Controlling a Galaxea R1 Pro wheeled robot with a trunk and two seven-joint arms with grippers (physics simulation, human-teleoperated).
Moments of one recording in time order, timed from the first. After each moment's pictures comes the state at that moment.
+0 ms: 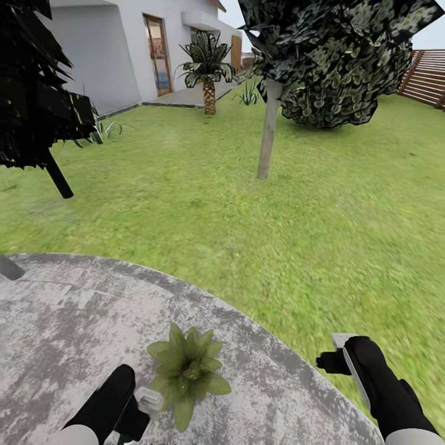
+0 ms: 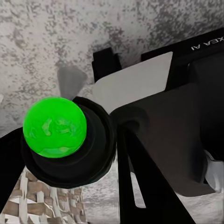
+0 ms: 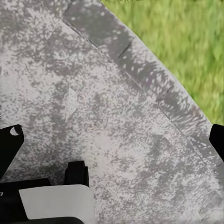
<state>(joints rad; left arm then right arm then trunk) -0.50 0.01 0.08 -0.65 -0.76 1.01 -0.68 -0.44 -0.14 -0.10 -1.11 0.13 1.03 0.14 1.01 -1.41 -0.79</state>
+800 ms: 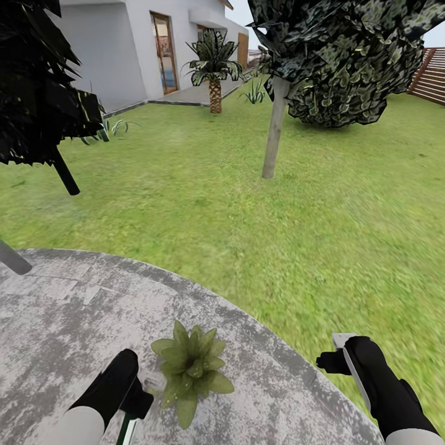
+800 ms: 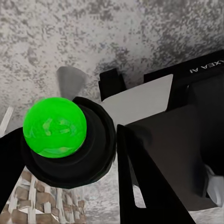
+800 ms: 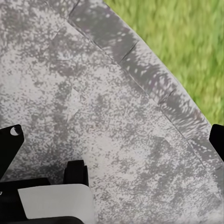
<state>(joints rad) -0.56 0.00 0.07 -0.65 -0.77 1.01 -0.68 -0.44 -0.15 -0.10 -1.11 0.13 1.03 0.14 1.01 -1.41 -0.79</state>
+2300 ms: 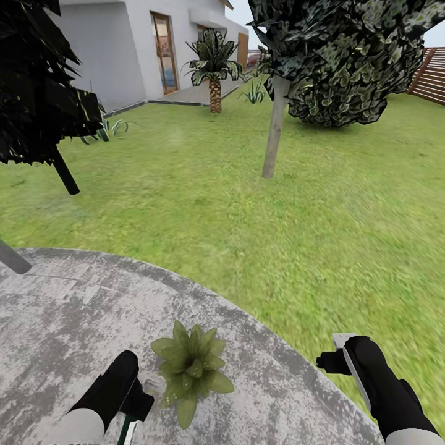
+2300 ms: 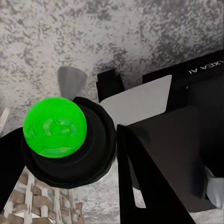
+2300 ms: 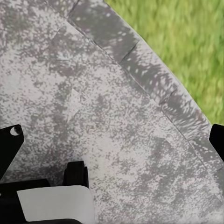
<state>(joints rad) -0.55 0.00 0.08 -0.65 -0.77 1.01 -0.68 -0.44 -0.15 -0.10 -1.11 0.13 1.03 0.14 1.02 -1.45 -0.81</state>
